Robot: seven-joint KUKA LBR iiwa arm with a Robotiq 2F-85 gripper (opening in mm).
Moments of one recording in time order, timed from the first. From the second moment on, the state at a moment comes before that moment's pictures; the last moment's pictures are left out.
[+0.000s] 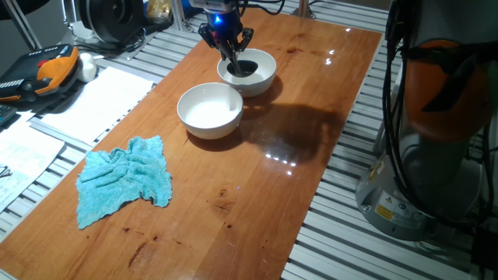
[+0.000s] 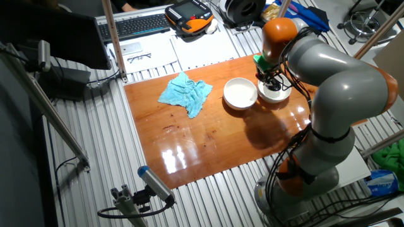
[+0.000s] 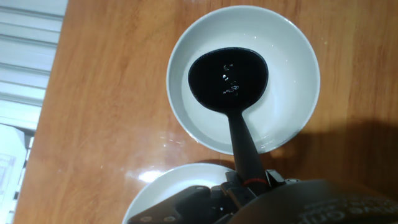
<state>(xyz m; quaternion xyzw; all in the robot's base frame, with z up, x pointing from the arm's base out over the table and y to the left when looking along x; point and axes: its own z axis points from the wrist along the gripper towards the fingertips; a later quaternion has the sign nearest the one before) 0.500 -0.102 0.206 0.62 0.78 -0.05 0.08</state>
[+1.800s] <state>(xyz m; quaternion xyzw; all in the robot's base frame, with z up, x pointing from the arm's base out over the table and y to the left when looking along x) 0.488 -0.079 0.236 0.61 0.78 -0.04 0.09</state>
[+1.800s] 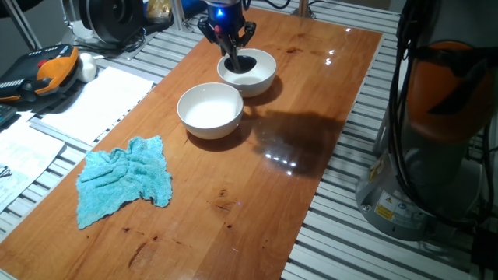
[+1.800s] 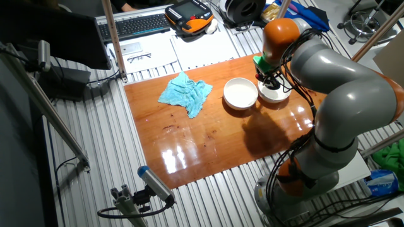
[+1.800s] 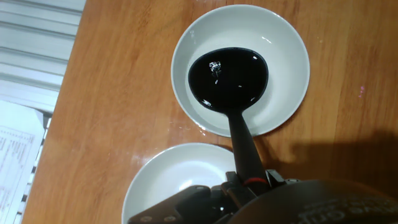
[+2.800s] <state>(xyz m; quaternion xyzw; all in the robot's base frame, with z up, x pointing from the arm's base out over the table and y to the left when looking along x) 0.490 -0.056 0.253 0.61 0.79 -0.04 0.10</state>
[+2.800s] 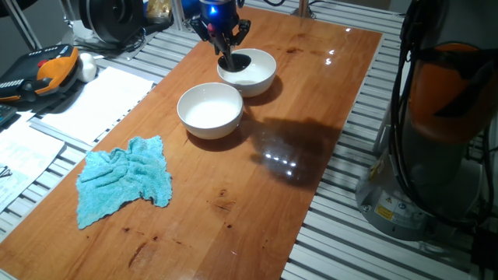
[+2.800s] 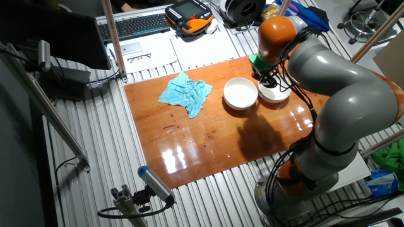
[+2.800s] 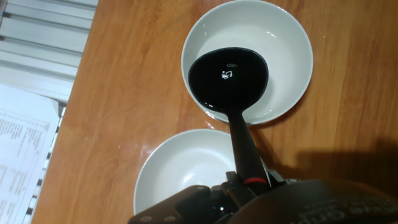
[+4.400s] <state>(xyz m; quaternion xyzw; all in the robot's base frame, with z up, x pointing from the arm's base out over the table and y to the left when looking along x) 0.488 -0.009 0.253 0.61 0.78 -0.03 0.10</state>
